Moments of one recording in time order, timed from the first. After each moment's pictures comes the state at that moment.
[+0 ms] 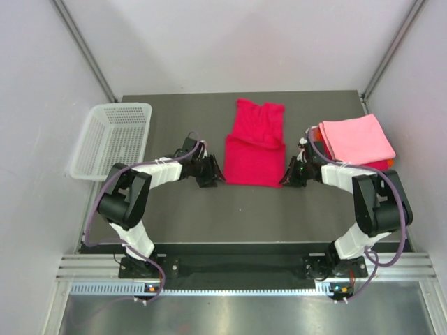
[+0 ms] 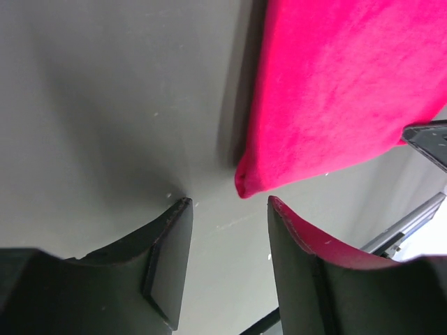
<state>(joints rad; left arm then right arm) -0.42 1.74 0.94 -0.16 0.37 -0.74 0.21 1.60 0.76 -0.16 -0.35 0.52</state>
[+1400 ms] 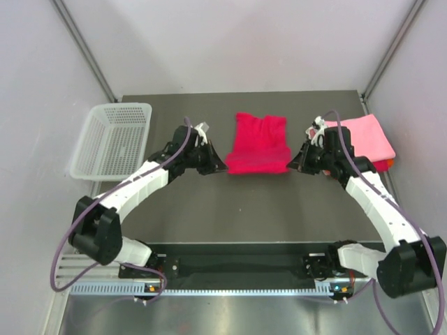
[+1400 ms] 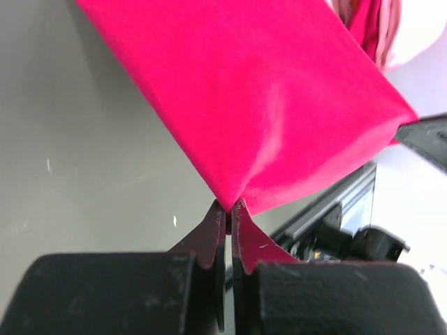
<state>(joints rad) -0.48 1.46 1.05 -0.27 0.40 -0.75 0.23 1.18 0.97 -0.53 -0.36 0.47</state>
